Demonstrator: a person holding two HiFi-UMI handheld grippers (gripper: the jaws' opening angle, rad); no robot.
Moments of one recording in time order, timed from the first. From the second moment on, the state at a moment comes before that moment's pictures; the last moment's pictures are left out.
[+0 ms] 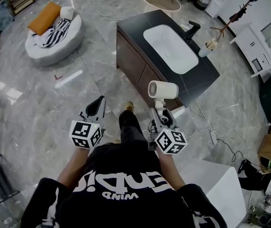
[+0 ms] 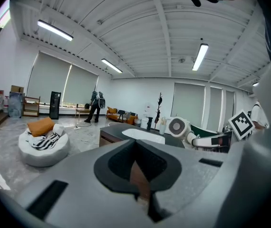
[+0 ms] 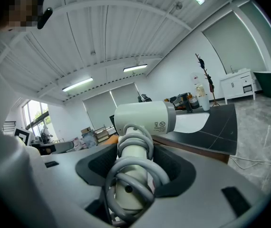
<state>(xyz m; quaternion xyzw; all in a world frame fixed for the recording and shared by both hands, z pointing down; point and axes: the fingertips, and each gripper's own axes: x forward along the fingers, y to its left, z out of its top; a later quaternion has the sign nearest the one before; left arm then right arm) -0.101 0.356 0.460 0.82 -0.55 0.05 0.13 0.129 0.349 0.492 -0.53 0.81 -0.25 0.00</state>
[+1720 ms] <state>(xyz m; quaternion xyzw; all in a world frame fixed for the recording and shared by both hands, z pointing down) -0.104 -0.085 0.445 0.82 -0.56 0.07 0.13 0.108 -0.084 0.477 -0.51 0.82 -0.25 -0.01</state>
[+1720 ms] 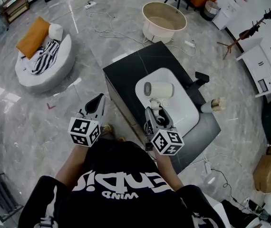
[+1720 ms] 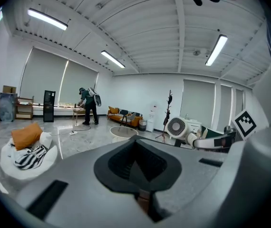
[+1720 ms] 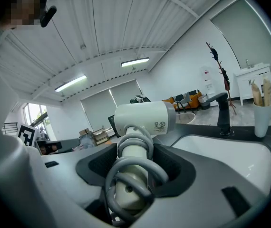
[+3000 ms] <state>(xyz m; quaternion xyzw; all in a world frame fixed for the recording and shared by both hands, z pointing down) -0.098 -0.249 0.475 0.87 -0.45 0.10 0.15 0.069 -0.240 0.528 -0.56 0.78 -0.26 -0.04</state>
